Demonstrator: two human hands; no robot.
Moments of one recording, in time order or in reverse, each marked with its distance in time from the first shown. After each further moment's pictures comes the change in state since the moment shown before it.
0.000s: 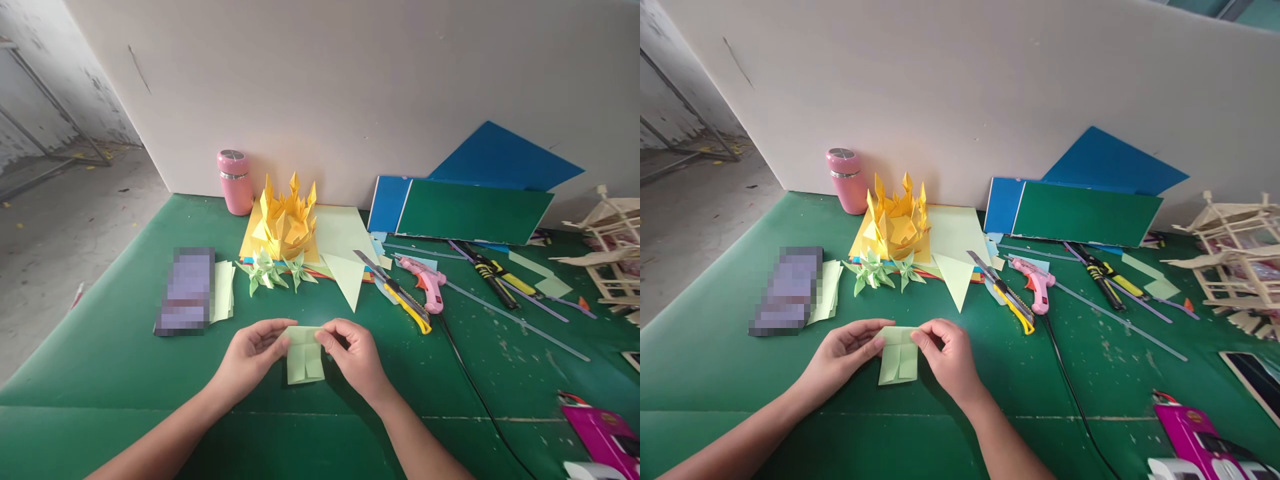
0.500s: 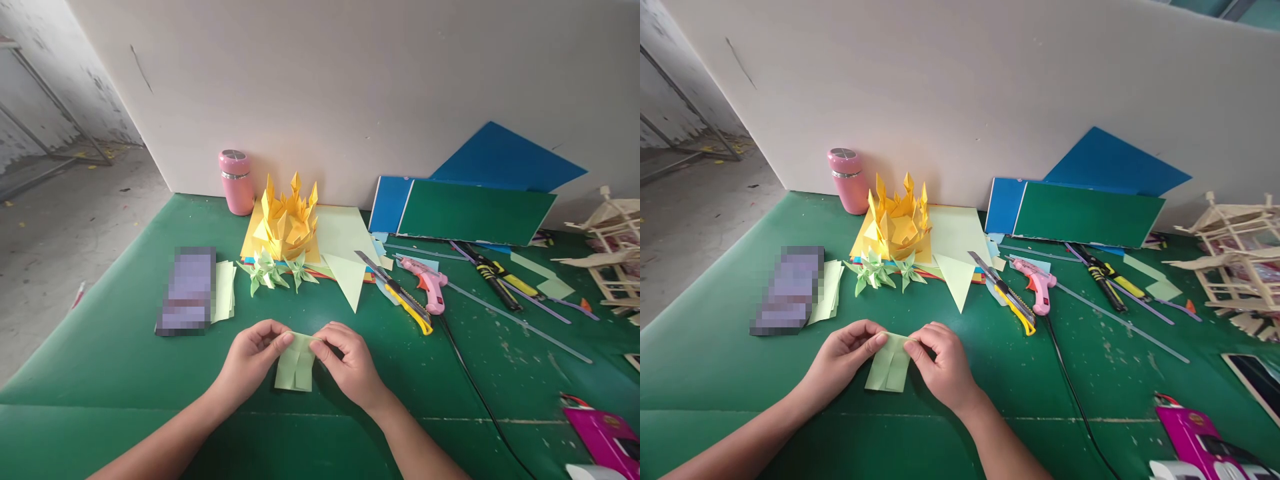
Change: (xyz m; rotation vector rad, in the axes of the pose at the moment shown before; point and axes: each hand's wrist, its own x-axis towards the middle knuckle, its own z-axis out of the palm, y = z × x) left_hand -0.002 0.005 0.004 -0.006 0.022 0.009; right_hand -0.002 -0.002 0.003 -0.065 -0.088 -0.179
